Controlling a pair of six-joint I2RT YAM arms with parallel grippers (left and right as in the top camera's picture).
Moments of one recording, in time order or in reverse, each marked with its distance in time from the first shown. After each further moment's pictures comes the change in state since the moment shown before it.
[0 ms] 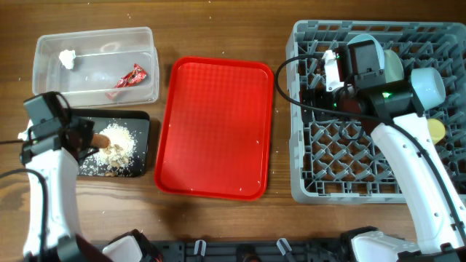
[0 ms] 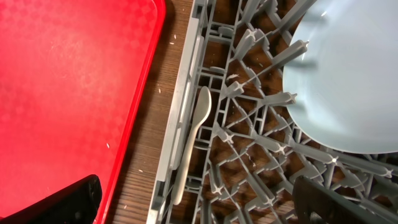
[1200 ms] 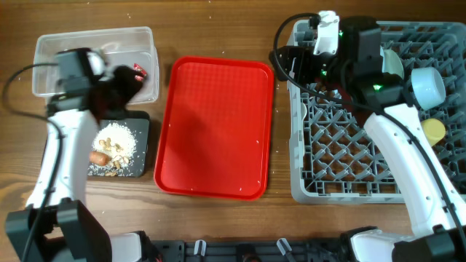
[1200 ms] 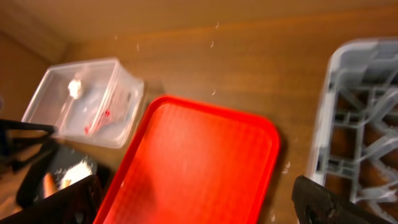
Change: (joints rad) left arm -0.295 0.184 0.227 0.100 0.484 0.336; right arm 0.000 0.065 -0.003 0.498 -0.363 0.233
